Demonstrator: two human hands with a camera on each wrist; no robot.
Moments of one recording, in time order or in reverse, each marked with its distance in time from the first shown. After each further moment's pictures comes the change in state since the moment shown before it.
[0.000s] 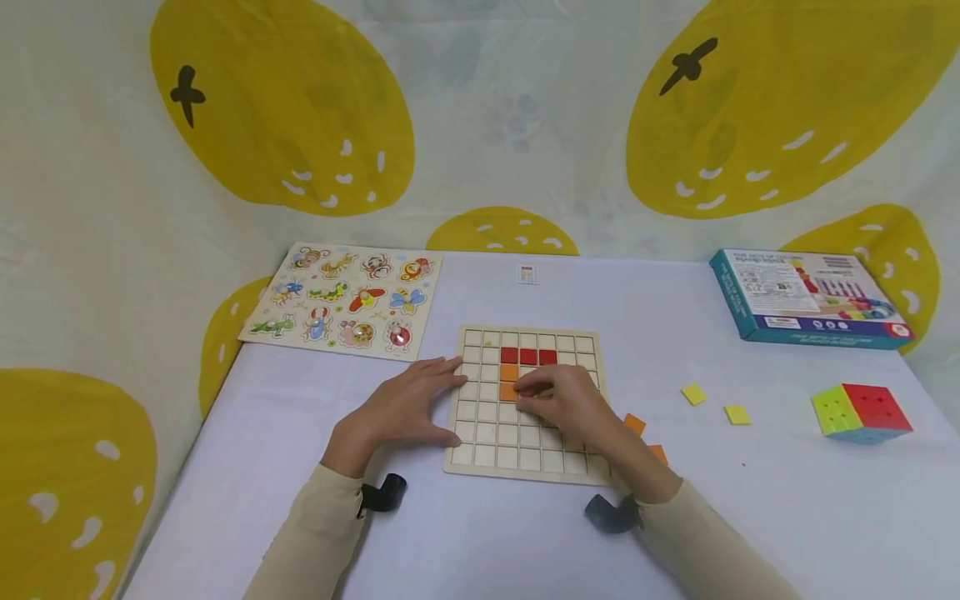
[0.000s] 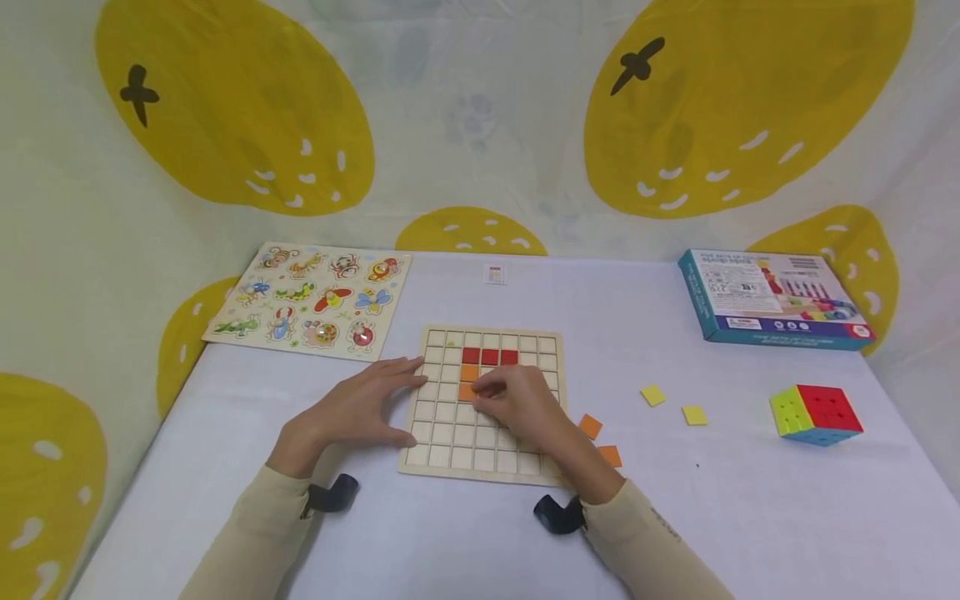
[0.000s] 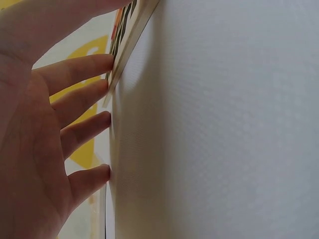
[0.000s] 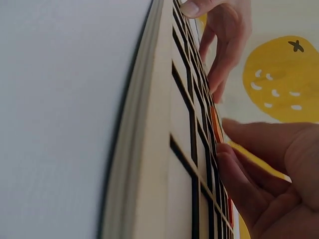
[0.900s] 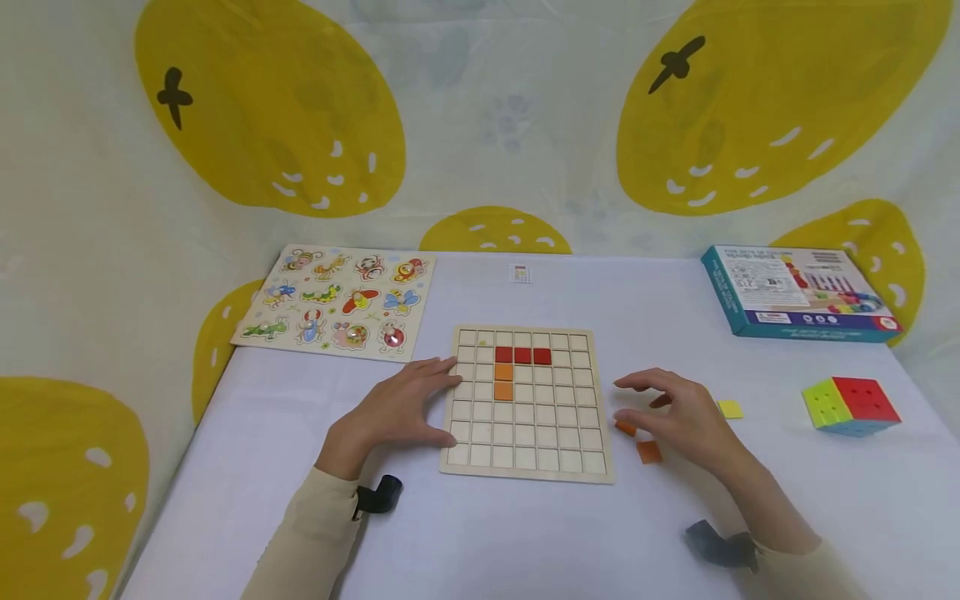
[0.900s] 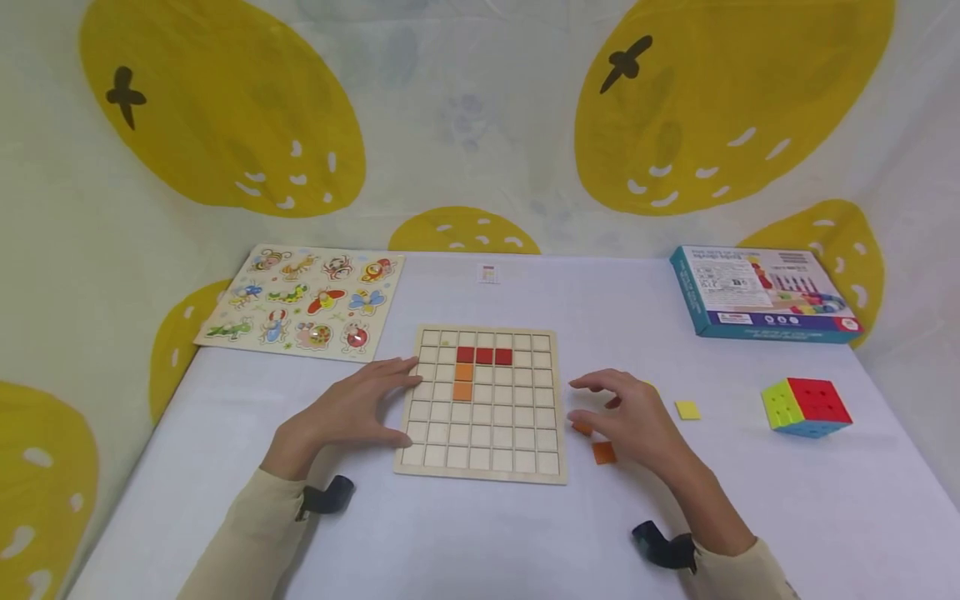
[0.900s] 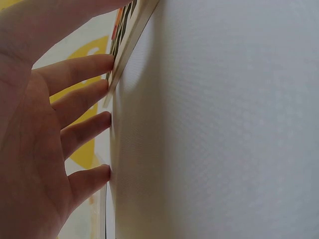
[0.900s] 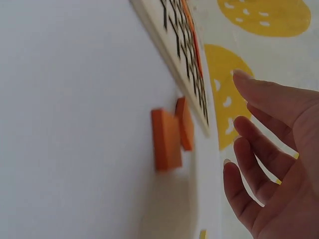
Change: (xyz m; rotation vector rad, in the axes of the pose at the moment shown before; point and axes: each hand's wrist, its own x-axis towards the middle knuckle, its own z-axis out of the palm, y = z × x) left_hand -0.001 0.002 0.000 -0.010 -0.001 -0.003; right_hand -0.079 0.055 -0.085 -0.210 0.199 0.060
